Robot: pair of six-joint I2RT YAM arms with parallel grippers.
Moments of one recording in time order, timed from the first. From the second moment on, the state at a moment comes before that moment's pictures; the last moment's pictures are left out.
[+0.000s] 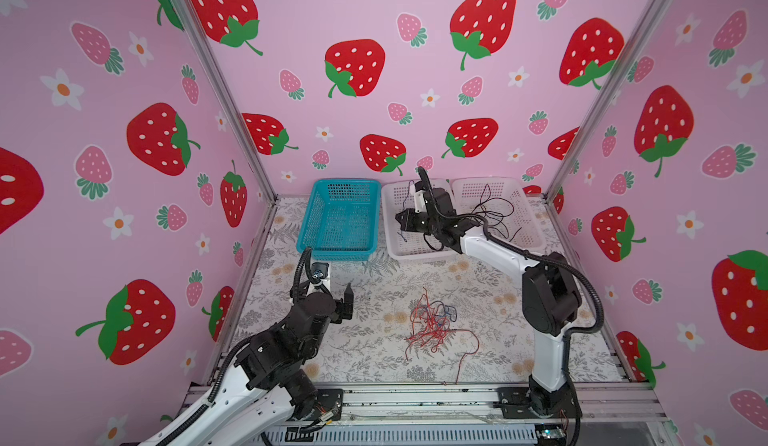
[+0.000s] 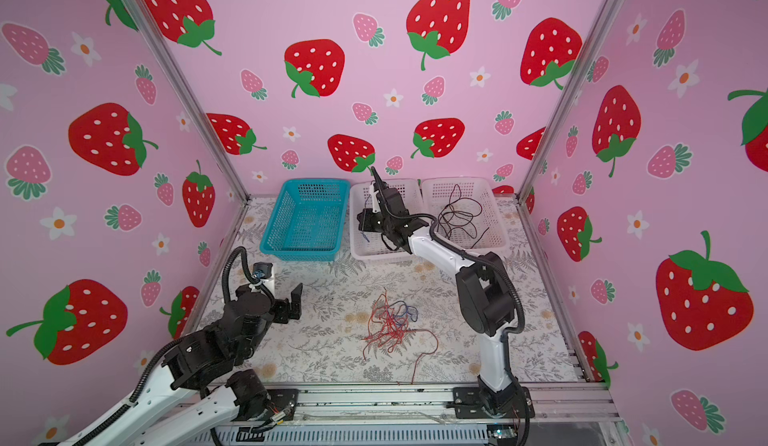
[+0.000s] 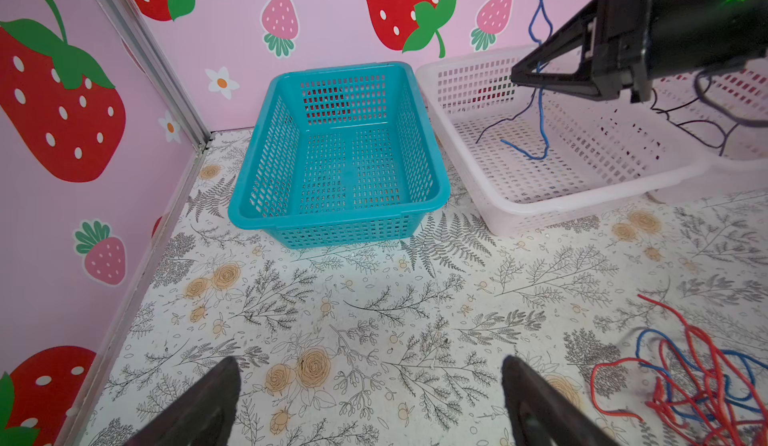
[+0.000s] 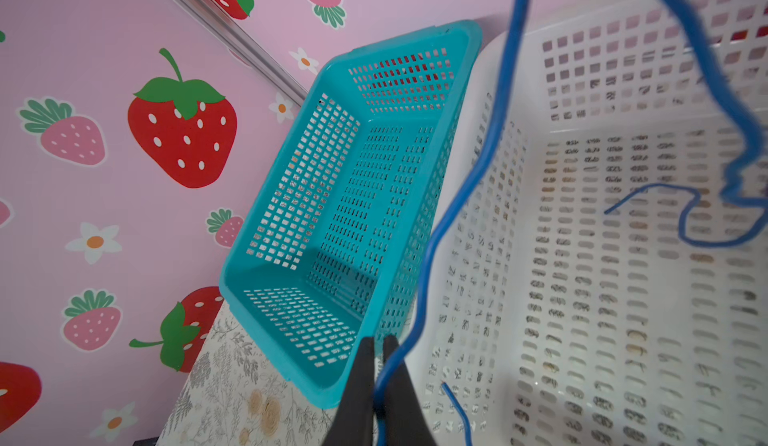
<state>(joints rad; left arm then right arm) -0.78 0.57 0.70 -0.67 -0.65 -0.28 0.70 2.02 1.68 -0.13 -0.23 0.54</state>
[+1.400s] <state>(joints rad) -0.78 0.58 0.70 -0.67 -0.64 -0.28 0.67 2.12 2.13 -0.71 -0.15 0.24</state>
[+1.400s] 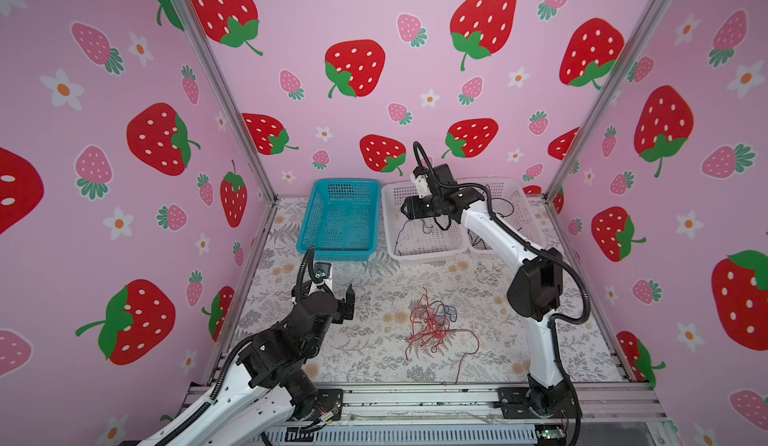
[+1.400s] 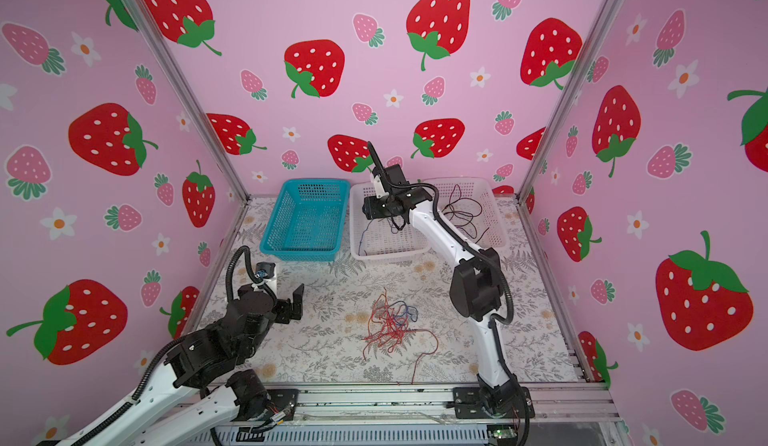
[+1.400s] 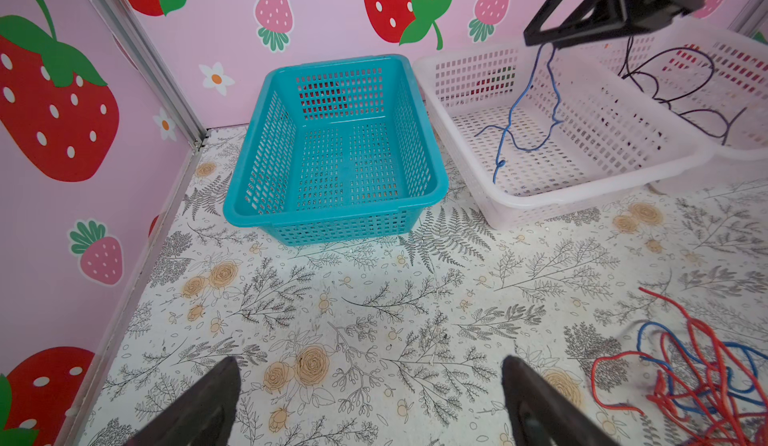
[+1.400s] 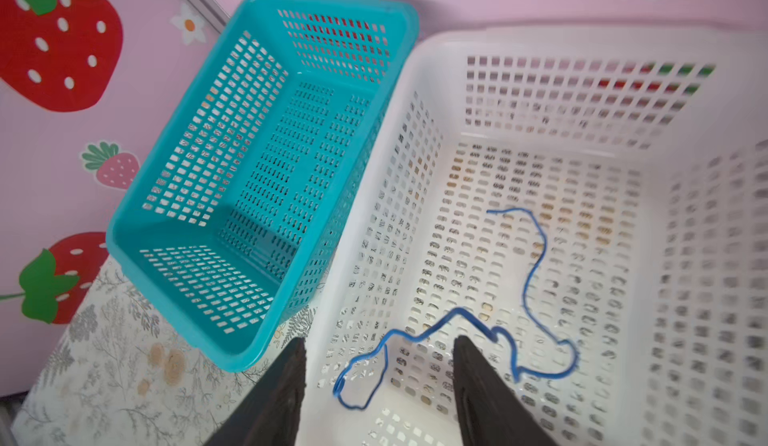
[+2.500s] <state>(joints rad) -0.78 0.73 0.75 -0.69 -0.32 -0.31 0.80 1.15 0.78 -0.41 -0.18 0.26</state>
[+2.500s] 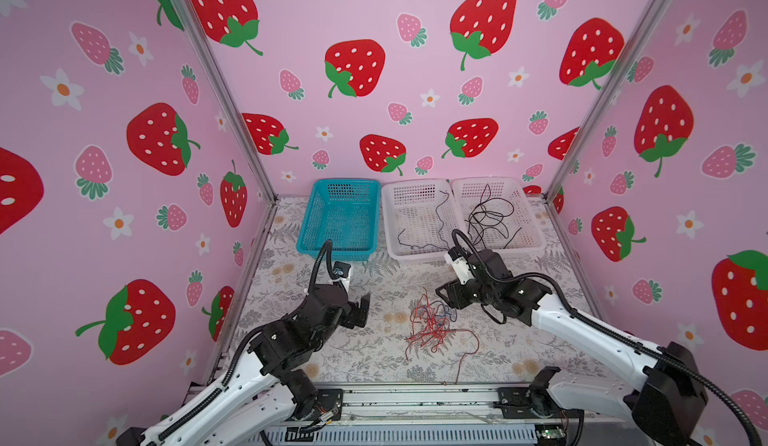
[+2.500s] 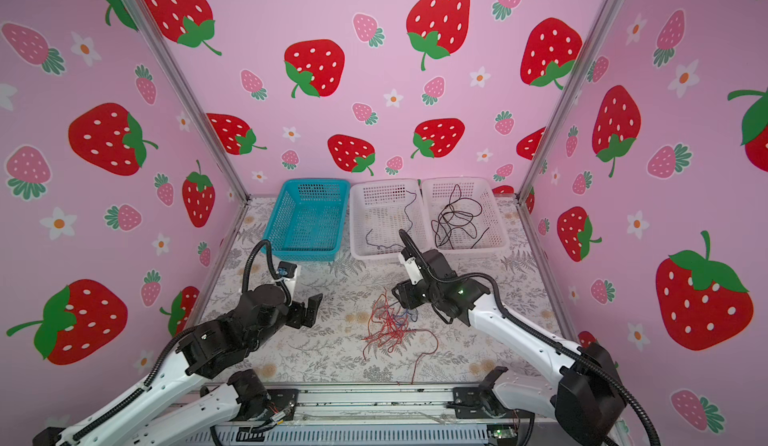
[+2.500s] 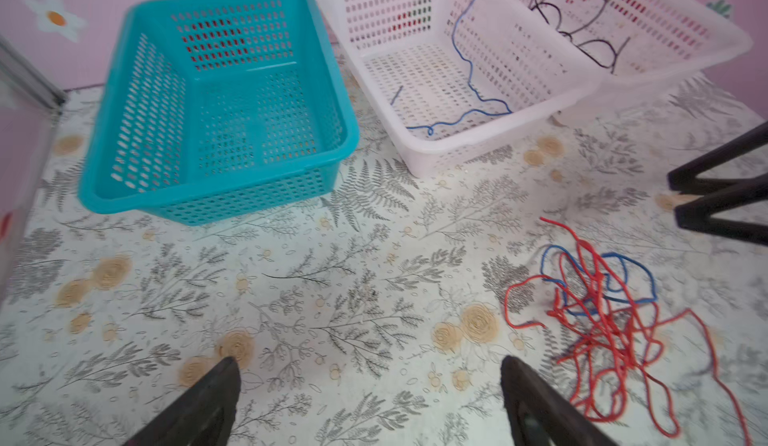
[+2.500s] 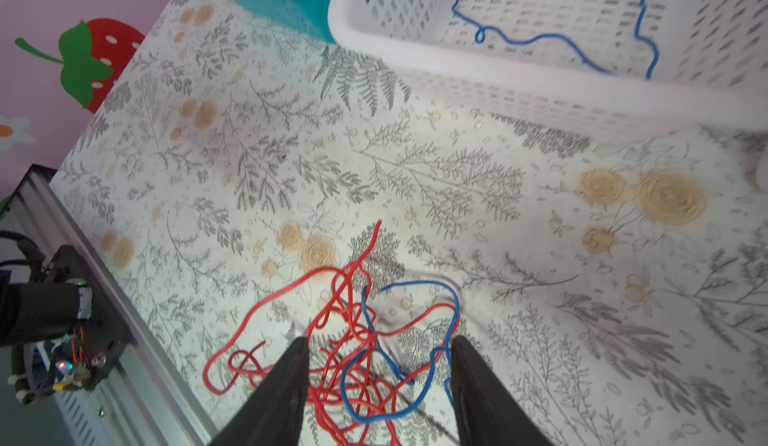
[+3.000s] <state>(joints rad) -0.93 1.13 0.78 -0.50 0.02 -0.56 0.86 1.04 0.61 -0.24 -0.30 0.33</state>
